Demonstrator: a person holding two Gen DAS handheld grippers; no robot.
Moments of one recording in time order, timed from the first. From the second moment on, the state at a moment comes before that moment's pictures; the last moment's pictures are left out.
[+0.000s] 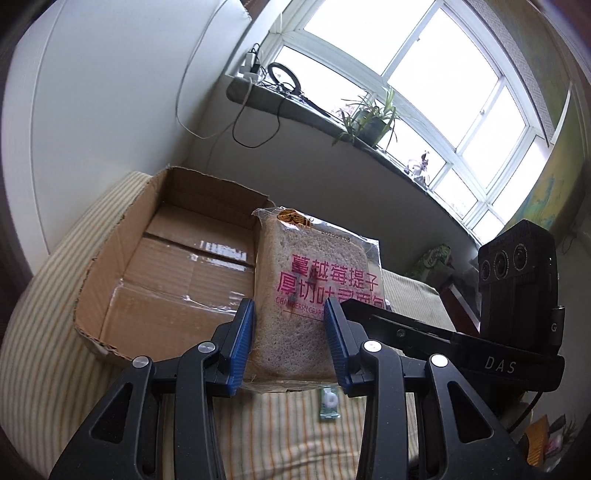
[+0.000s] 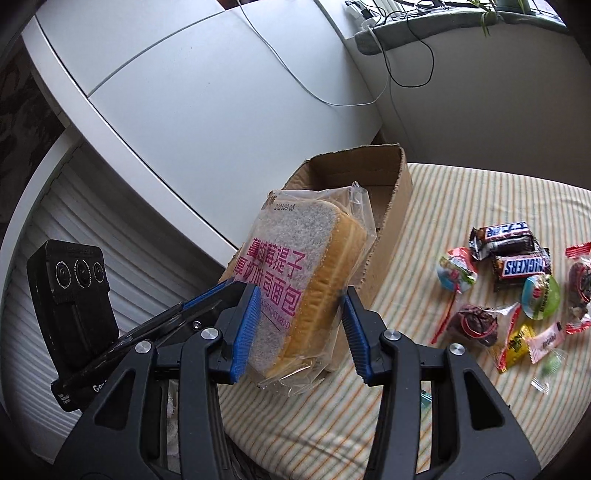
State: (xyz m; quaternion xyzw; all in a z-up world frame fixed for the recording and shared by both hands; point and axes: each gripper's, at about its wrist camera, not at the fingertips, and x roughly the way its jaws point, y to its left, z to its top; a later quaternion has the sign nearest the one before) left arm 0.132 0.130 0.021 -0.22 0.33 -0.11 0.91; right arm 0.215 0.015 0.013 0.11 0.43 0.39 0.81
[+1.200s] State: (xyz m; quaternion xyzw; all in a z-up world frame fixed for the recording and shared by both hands) left arm 0.123 0.167 0.003 -0.21 0.33 -0.04 0.92; right arm 0.220 0.026 0.009 0.05 0.41 0.35 0.84
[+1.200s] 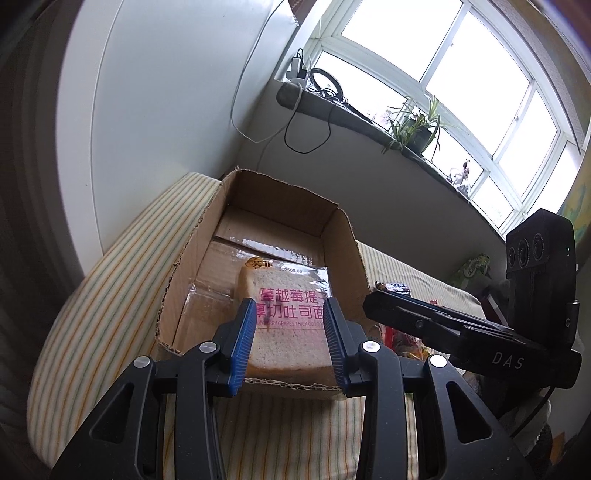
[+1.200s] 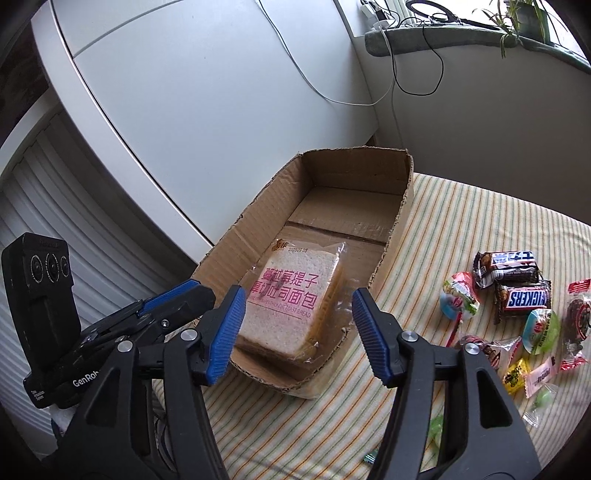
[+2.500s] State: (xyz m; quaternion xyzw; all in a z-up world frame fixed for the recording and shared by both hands) left arm 0.105 0.008 -0.048 -0.05 0.41 -0.11 0.91; right arm 0.145 -0.115 -0.068 -0.04 0.42 0.24 0.88
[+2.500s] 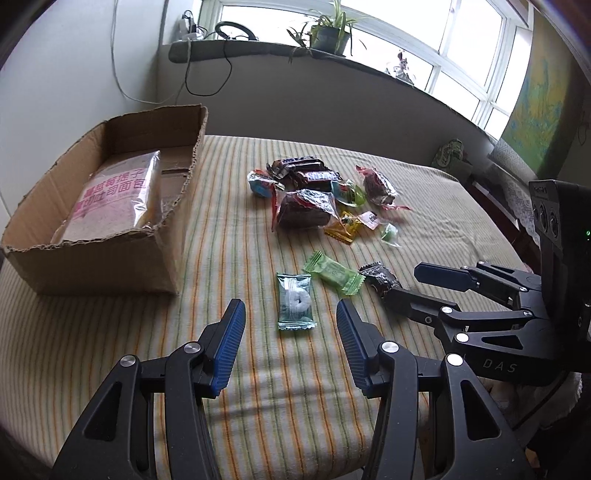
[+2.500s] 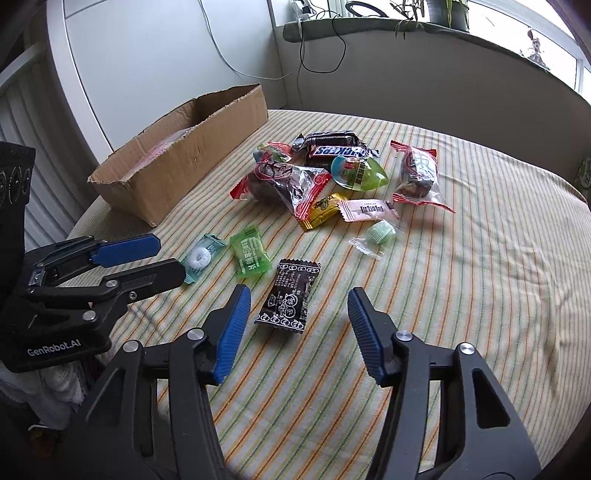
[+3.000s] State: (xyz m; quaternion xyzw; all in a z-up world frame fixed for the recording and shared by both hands) left arm 0.118 -0.006 -0.064 -0.01 0.42 -0.10 0.90; right arm 0.152 -0.102 -0.077 -0.07 0.42 0.23 0.88
